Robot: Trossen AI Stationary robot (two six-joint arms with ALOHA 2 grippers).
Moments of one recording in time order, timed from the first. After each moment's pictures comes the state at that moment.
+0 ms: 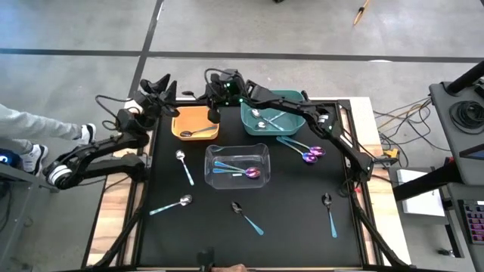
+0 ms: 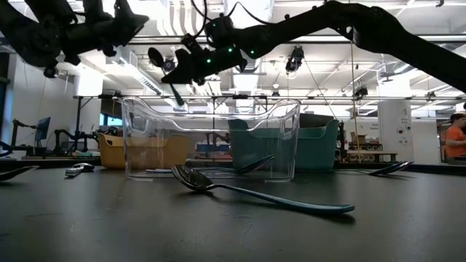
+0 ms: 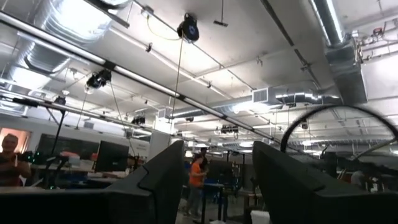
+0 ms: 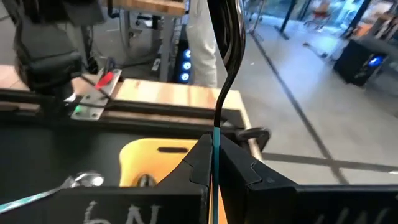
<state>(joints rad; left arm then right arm) 0.85 0.95 0.32 1.31 0.08 -0.16 -0.43 2.41 2.28 -0.15 -0.35 -0.28</state>
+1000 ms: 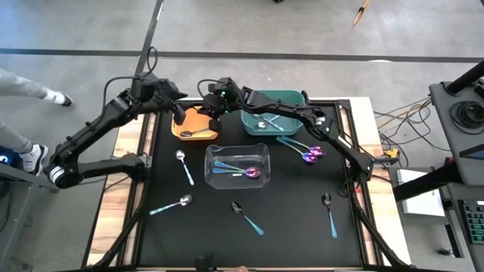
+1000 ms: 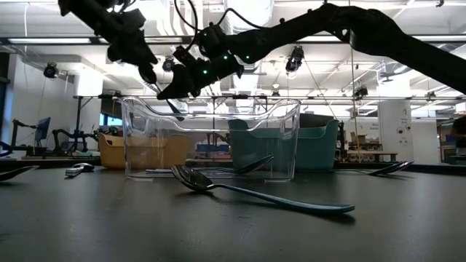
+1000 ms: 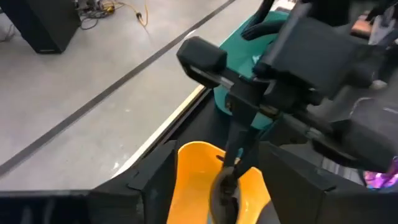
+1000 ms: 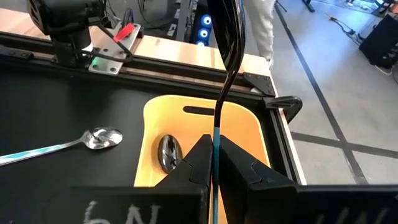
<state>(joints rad) 0.84 0.96 0.96 -0.55 0.19 0.15 -0.39 2.44 2.28 -0.26 -0.34 -0.37</state>
